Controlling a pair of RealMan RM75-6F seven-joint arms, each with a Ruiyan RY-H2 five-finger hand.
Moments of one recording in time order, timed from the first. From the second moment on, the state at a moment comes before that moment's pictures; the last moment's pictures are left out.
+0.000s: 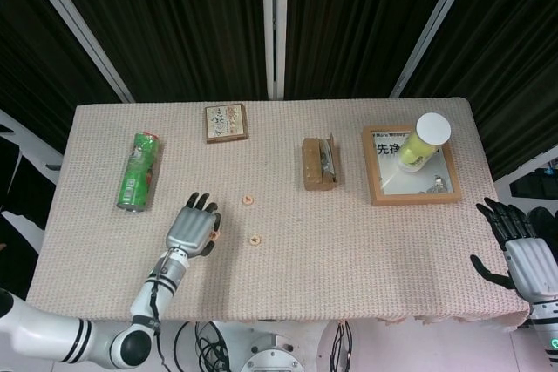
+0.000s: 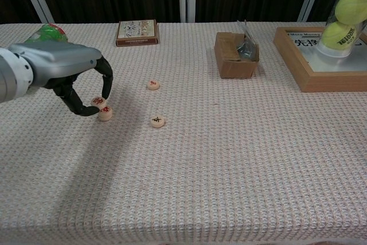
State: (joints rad) left arm -0.86 -1.50 -0.04 -1.96 0.62 1.28 0.86; right arm 0.10 -1.03 0.00 -1.54 -1.61 1.47 0.27
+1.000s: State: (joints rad) left arm -0.77 -1.59 -0.05 -1.77 0.77 1.22 0.70; right arm 0.11 -1.03 0.00 -1.54 -1.60 1.46 0.26
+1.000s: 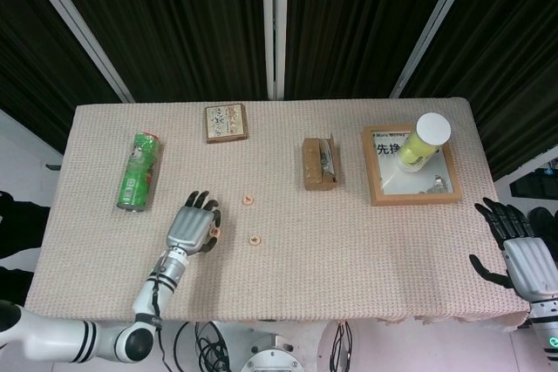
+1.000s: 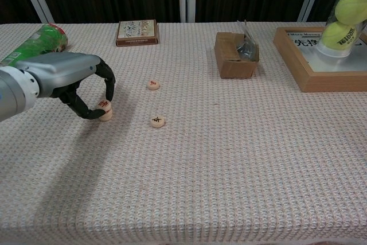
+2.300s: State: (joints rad) left arm -0.74 -1.59 -0.07 -1.74 0.79 1.18 0.71; right arm 0.10 -1.03 0.00 -1.54 -1.60 1.46 0.26
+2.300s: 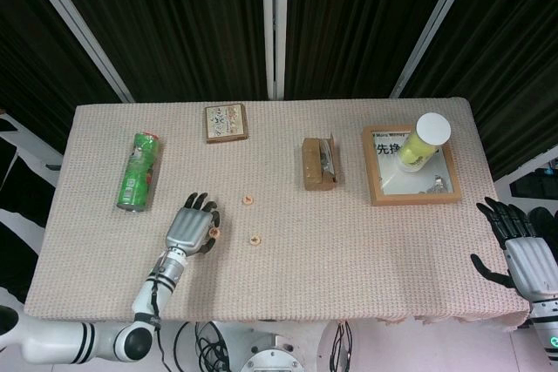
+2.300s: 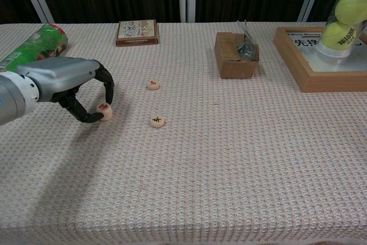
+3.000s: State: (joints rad) left arm -0.74 -1.59 -0.08 -1.93 0.85 1.25 0.80; right arm 0.10 -1.02 0.00 -1.55 -1.60 1.47 0.27
